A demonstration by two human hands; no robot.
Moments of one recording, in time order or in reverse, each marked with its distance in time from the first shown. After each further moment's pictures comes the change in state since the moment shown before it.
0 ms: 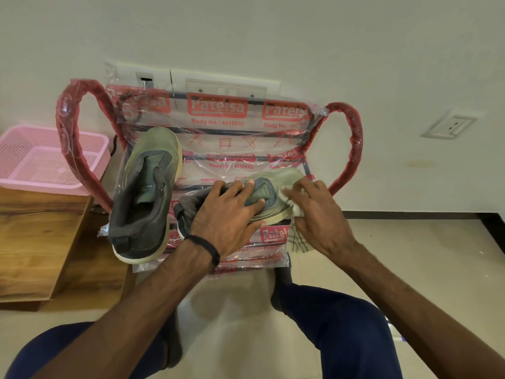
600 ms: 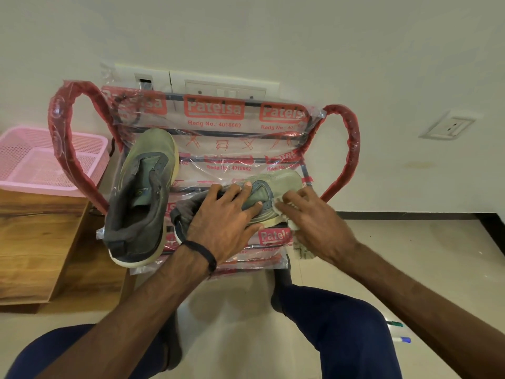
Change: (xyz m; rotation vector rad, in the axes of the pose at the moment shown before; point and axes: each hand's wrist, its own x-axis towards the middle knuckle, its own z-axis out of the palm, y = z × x) left_hand -0.006 0.000 0.001 0.001 -0.003 -0.025; right_hand -0.007 0.000 0.001 -0.195 -0.031 -0.290
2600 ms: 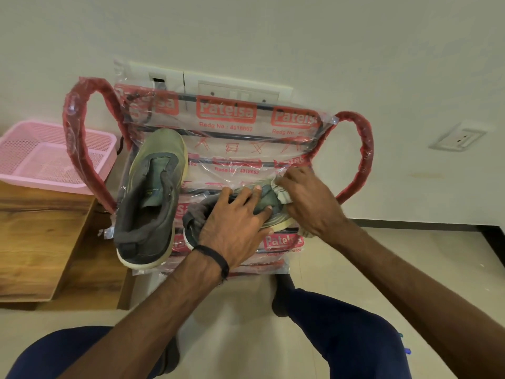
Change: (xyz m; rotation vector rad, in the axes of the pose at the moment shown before) left_hand 0.002 0.004 -0.005 -0.019 -0.026 -0.020; right_hand 0.063 0.002 -0.002 0.016 0.011 0.079
